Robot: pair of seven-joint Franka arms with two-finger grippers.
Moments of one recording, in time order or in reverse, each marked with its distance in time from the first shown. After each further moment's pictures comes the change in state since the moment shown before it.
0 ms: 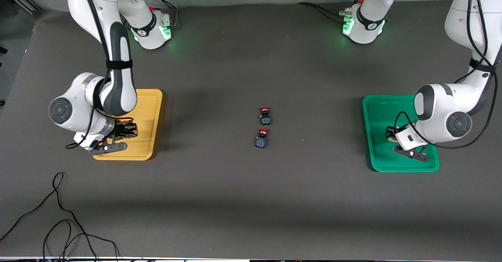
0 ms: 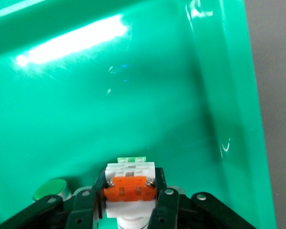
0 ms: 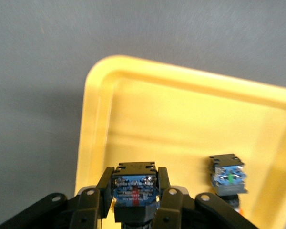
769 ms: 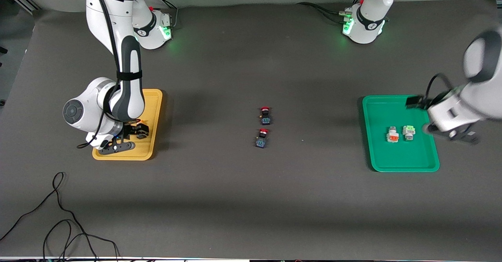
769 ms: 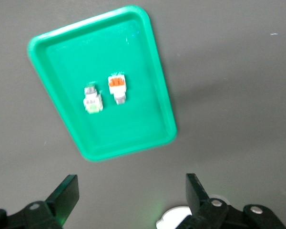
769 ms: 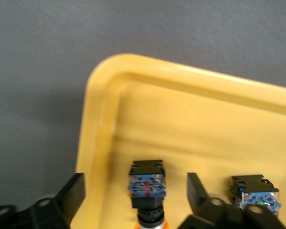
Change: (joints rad) left arm -0.054 -0.315 -0.084 0.496 -0.024 -0.919 -0.134; right arm 0.015 0.090 -0.003 0.023 0.151 -0.014 -0.101
